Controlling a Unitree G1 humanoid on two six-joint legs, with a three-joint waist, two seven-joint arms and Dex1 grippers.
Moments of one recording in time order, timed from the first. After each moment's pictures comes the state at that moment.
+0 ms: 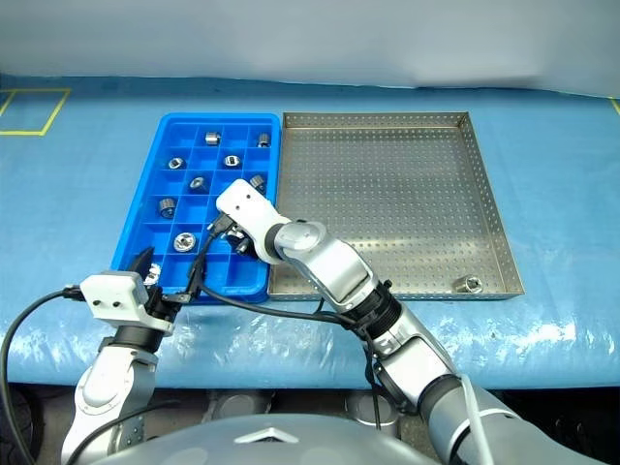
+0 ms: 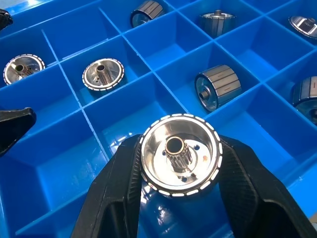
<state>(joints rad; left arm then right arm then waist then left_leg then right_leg) 0.48 0.13 0.09 -0.63 -0.18 0.16 -0.19 -0.62 0.01 0.54 -0.05 0.15 0.96 0.31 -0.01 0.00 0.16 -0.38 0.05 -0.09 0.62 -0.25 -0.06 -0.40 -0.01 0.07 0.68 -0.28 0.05</state>
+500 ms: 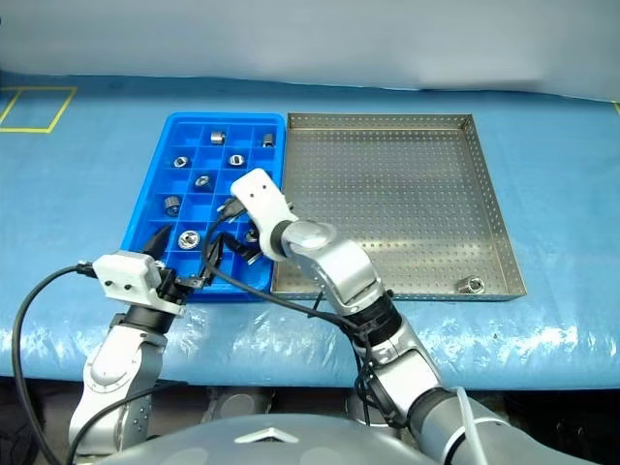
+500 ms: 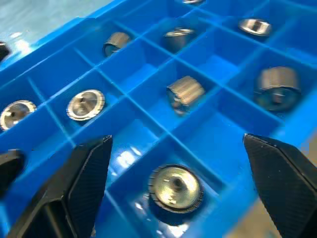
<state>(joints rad) 0.37 0.16 0.04 -0.62 -0.18 0.17 -0.24 -0.55 0.05 0.34 -0.15 0.17 1.05 0.24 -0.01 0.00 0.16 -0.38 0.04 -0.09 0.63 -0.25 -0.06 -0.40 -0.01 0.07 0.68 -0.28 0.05</state>
